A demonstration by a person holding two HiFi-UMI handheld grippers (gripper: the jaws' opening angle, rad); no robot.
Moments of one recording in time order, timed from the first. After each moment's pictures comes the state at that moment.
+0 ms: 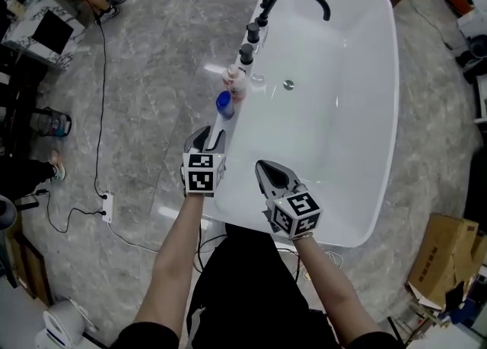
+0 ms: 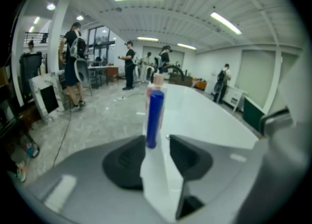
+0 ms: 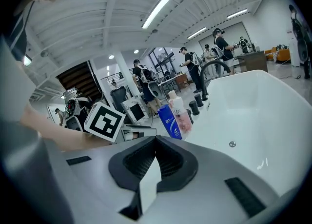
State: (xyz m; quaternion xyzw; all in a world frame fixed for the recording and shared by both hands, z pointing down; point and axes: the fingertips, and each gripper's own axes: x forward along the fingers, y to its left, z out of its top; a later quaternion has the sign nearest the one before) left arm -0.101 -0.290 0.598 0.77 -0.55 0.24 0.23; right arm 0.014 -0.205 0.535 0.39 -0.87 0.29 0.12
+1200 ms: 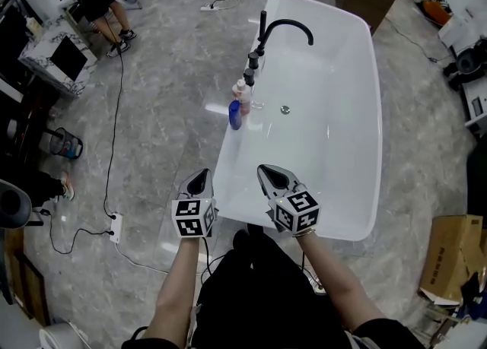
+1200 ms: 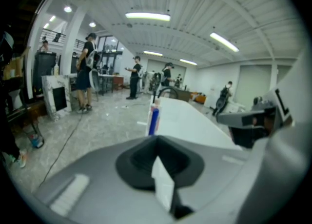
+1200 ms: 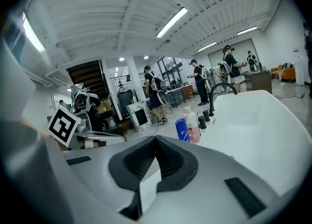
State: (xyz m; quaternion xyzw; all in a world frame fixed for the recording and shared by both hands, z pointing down) left arm -0.148 -0.145 0.498 0.77 -0.58 0.16 0.22; right arm -0.006 -0.150 0.465 0.39 -0.89 0.21 0.10
